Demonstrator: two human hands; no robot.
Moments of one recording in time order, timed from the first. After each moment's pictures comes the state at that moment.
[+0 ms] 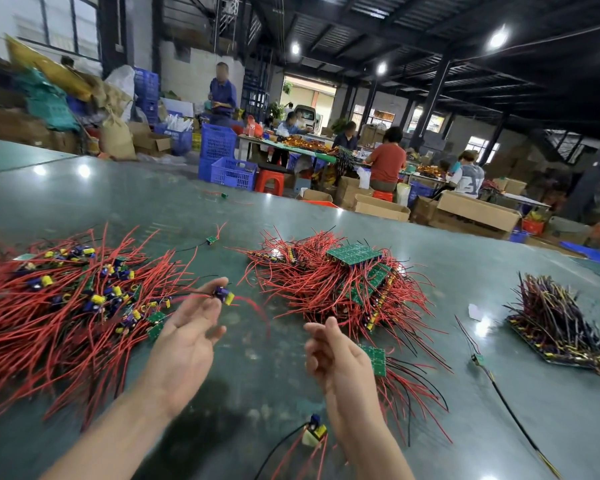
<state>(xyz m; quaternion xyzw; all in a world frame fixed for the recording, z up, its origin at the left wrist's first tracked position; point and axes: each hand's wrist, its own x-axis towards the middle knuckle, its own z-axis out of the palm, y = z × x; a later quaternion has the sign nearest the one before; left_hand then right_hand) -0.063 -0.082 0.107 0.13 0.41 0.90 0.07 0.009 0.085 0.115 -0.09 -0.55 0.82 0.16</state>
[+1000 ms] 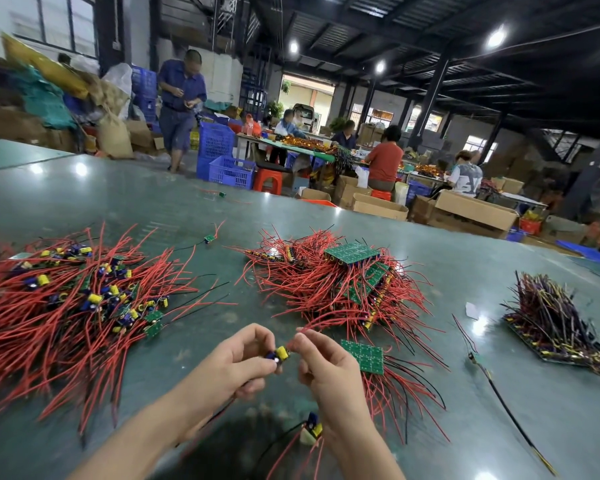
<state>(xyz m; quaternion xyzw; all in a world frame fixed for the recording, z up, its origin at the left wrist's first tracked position) -0.037 -0.065 0.105 0.25 0.58 0.74 0.25 0.010 0.076 0.110 -0.13 -0.64 0.74 0.17</state>
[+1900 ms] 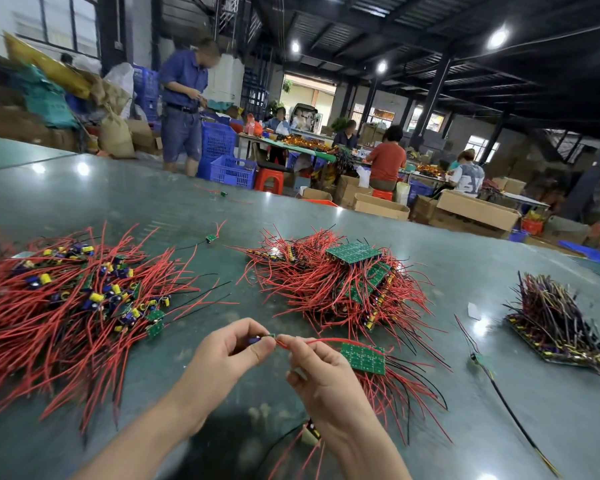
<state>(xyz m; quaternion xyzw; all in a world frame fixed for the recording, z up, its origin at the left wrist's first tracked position) -0.033 -0.067 0.108 0.25 0.67 0.70 0.04 0.012 0.071 0.113 -0.09 -0.54 0.83 0.05</state>
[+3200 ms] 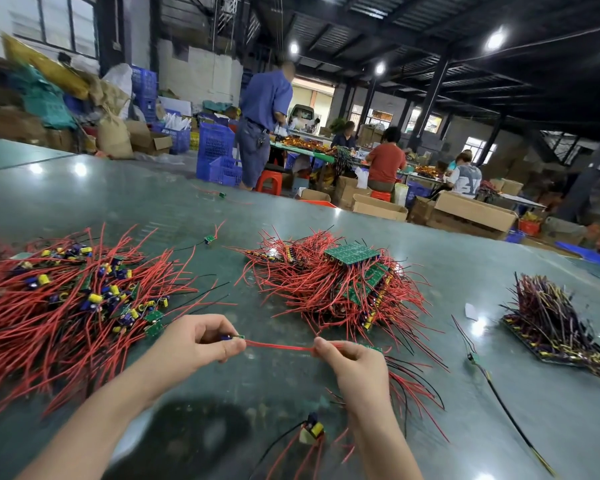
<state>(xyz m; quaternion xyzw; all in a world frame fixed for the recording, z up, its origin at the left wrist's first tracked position) -0.059 -0.101 0.123 0.24 0.76 0.59 0.08 0.011 0.108 0.111 -0.22 -0.75 0.59 0.18</state>
